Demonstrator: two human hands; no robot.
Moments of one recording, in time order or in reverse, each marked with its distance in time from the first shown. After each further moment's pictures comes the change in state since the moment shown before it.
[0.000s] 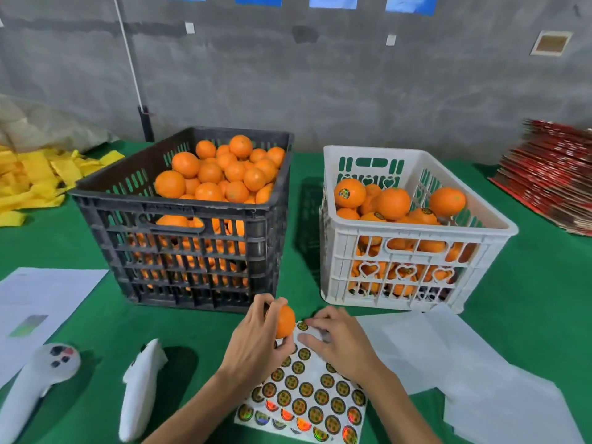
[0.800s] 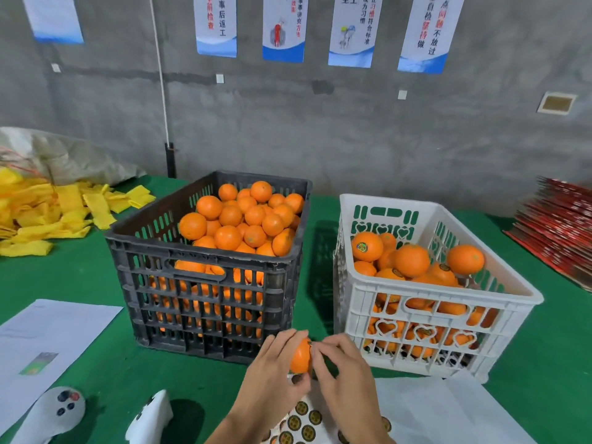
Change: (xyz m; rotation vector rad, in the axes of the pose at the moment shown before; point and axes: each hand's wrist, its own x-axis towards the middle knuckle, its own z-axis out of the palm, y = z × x) left_hand 0.027 0.007 -0.019 -0.158 0.022 0.005; right_hand 0.015 -0.054 -0.016 0.101 0.432 -0.010
